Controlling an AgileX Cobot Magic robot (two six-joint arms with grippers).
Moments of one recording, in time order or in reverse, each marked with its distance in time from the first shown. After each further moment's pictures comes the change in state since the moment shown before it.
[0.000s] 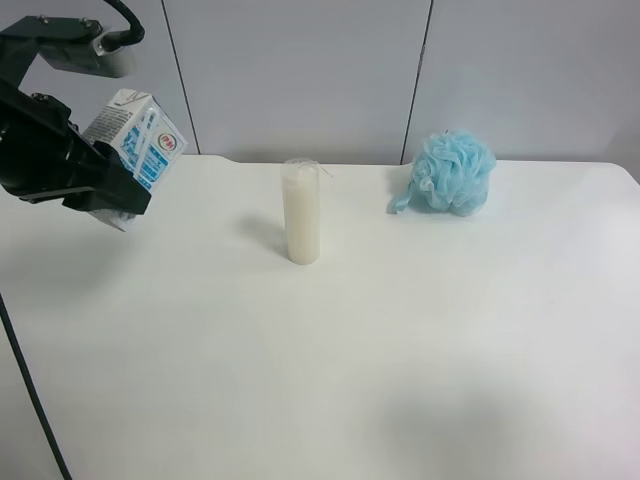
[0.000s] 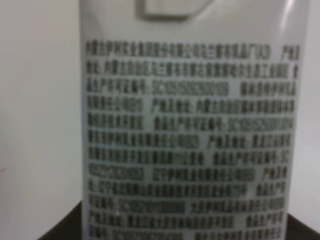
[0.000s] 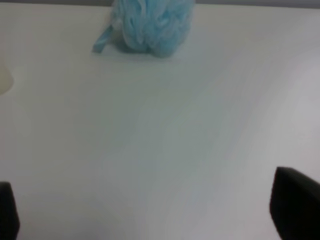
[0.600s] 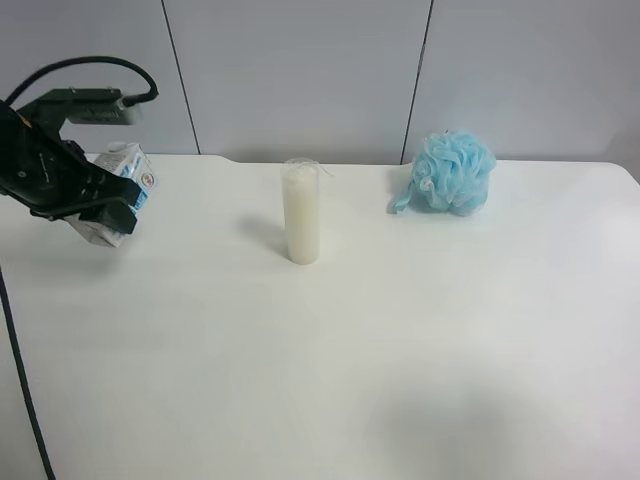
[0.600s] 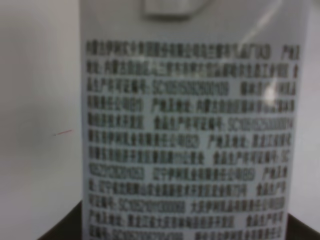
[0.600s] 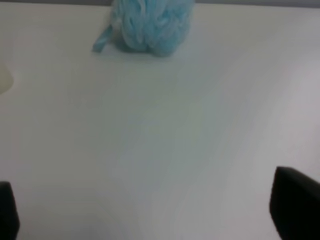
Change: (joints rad) left arm 0.195 0.341 -0.059 0.017 -0.069 -0.022; right arm 0.000 0.000 0.000 0.000 0.000 0.000
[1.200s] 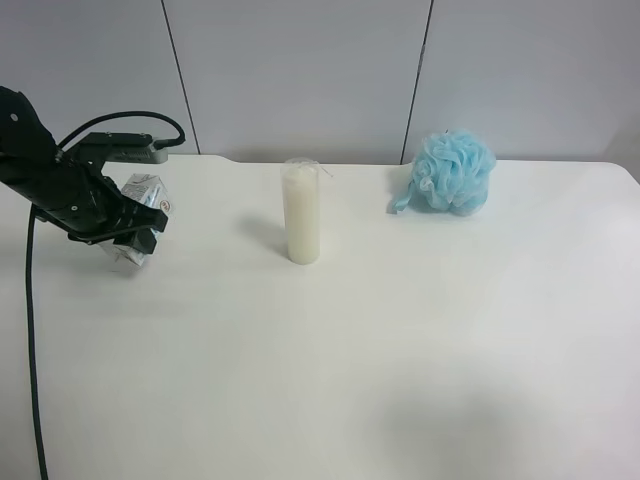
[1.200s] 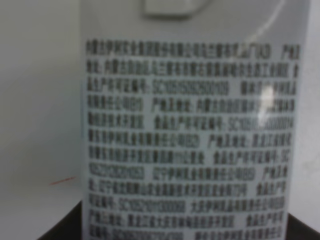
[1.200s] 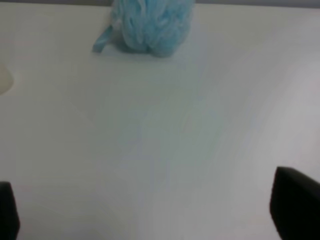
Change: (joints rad) left arm 0.000 0.203 0.000 0.000 -0.196 -0.007; right arm 0.000 0.000 0.000 0.000 0.000 0.000
